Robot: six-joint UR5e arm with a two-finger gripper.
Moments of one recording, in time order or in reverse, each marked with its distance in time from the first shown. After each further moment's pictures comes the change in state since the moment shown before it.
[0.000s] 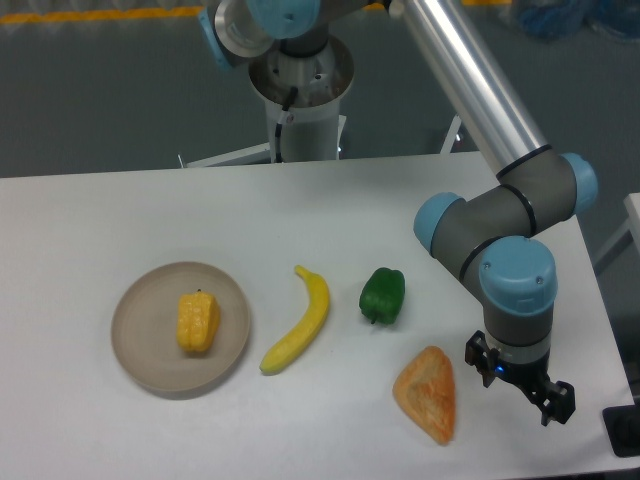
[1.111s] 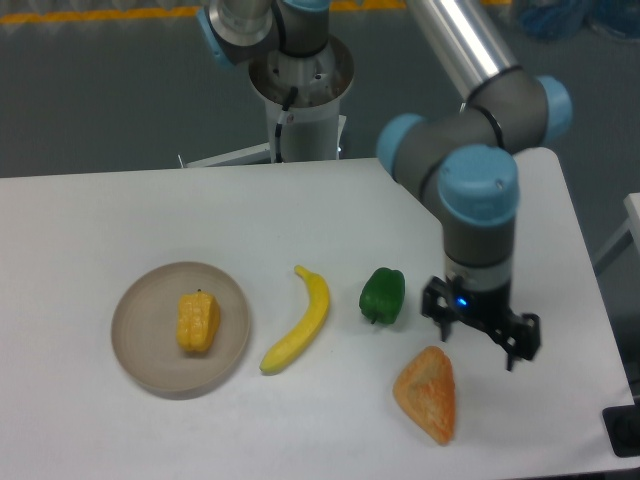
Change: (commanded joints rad) arm -0.066 0.377 -0.323 -0.032 -0.144 -0.455
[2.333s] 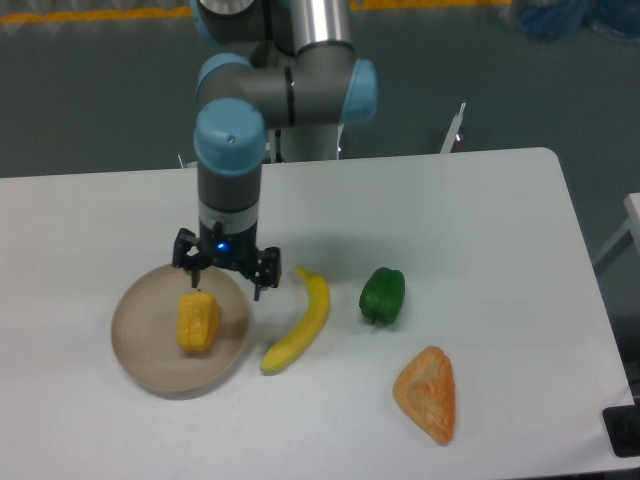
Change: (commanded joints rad) arm -0.383 0.053 -0.284 0.024 -0.091 -0.567
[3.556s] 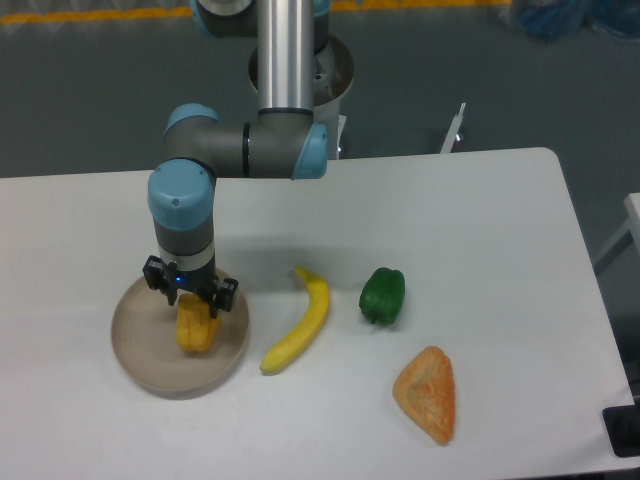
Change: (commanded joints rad) arm -0.071 -0.088 -0.026 0.069 0.040 0.003
